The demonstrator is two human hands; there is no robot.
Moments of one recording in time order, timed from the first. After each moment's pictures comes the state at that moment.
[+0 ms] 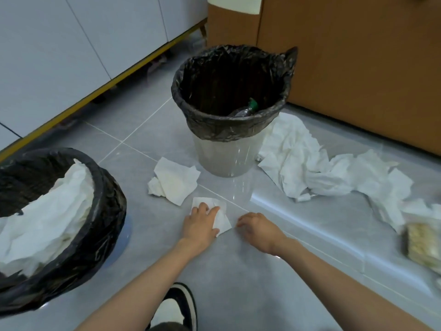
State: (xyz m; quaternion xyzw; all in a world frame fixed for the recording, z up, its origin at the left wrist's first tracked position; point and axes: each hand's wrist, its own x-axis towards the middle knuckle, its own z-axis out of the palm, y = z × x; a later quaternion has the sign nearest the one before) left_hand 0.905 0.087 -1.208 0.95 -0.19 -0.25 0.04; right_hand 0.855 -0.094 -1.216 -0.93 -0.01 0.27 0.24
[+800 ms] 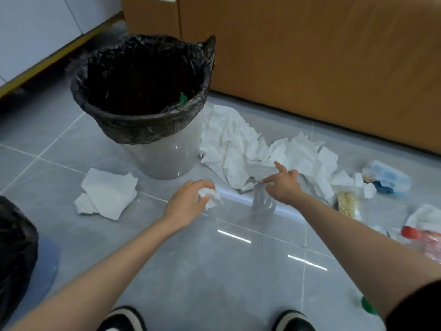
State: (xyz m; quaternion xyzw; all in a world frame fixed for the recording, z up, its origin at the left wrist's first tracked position) left_hand 0.928 -0.016 -1.184 0.89 -0.27 -0.20 0.32; right_hand 0.852 -0.268 -1.170 -0.92 0.30 0.17 0.19
